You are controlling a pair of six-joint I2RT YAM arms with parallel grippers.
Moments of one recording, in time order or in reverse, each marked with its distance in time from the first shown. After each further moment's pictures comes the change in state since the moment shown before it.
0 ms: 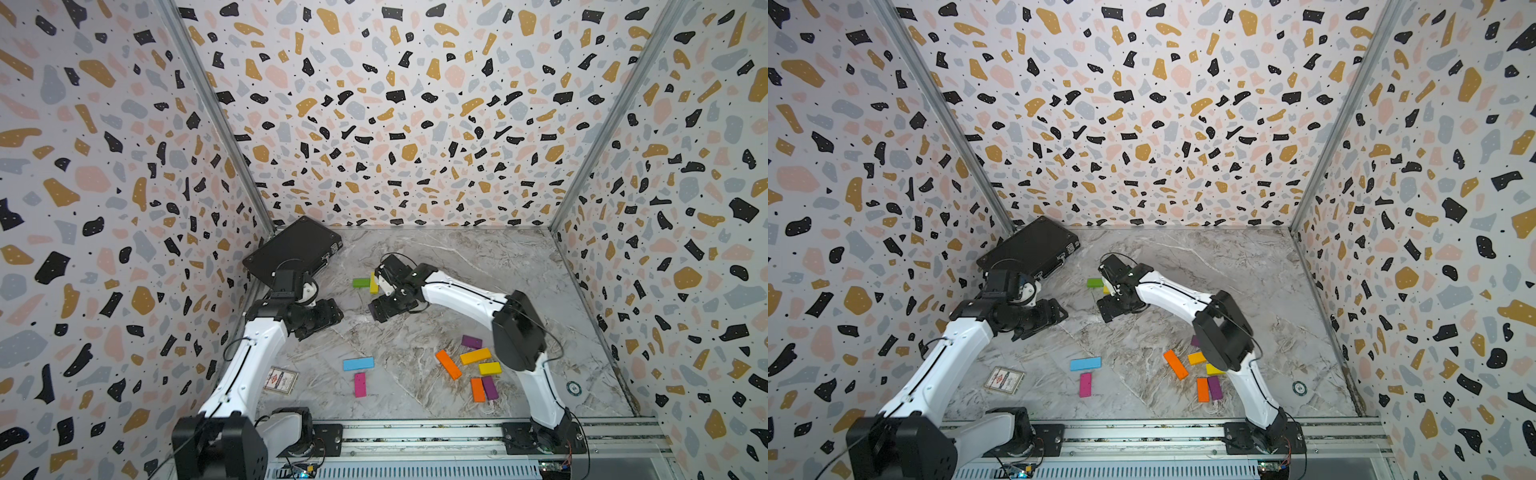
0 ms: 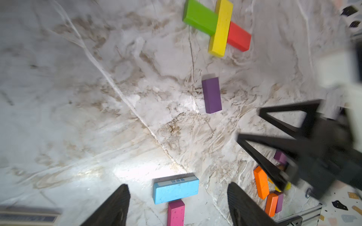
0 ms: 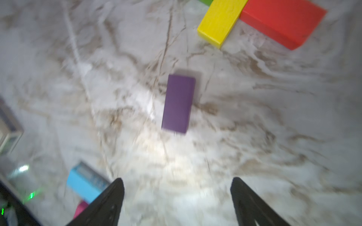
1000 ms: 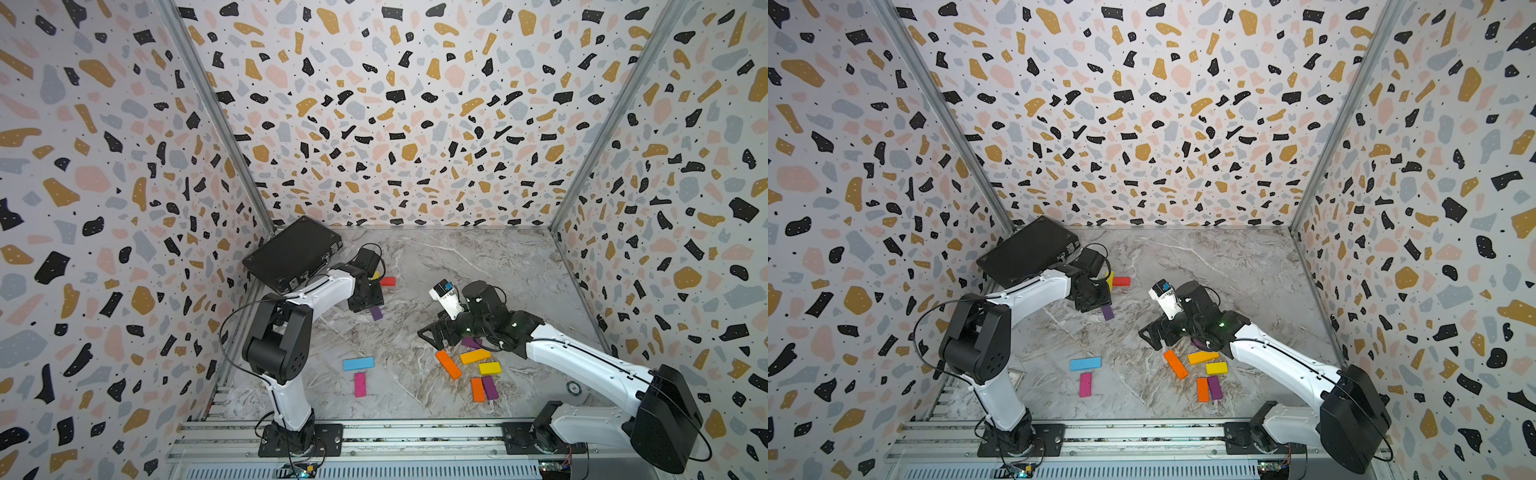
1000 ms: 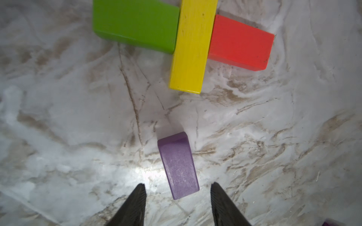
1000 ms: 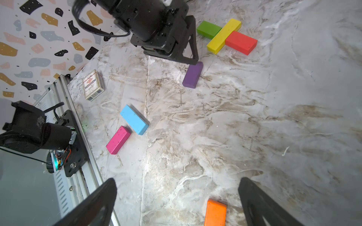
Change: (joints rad) left arm -0.392 0.618 0.357 0.171 -0.325 -0.271; right arm -0.124 -0.786 -0.861 0.454 -0.186 -0.129
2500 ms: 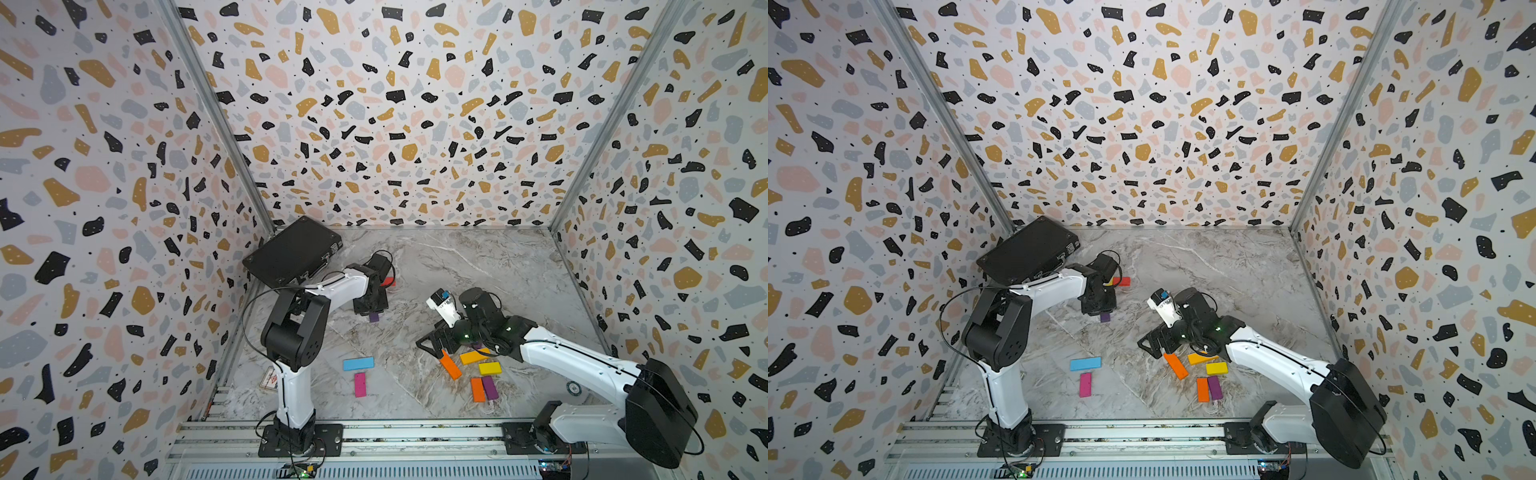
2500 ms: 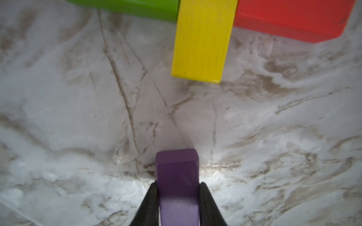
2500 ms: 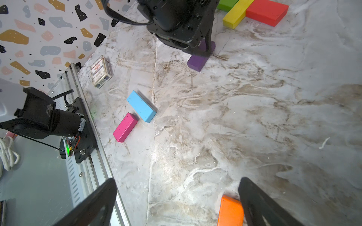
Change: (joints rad) left arm -0.047 0.126 0.079 -0.081 -0.083 0.027; right arm -0.003 0.037 -0.068 0.064 -0.082 0.021
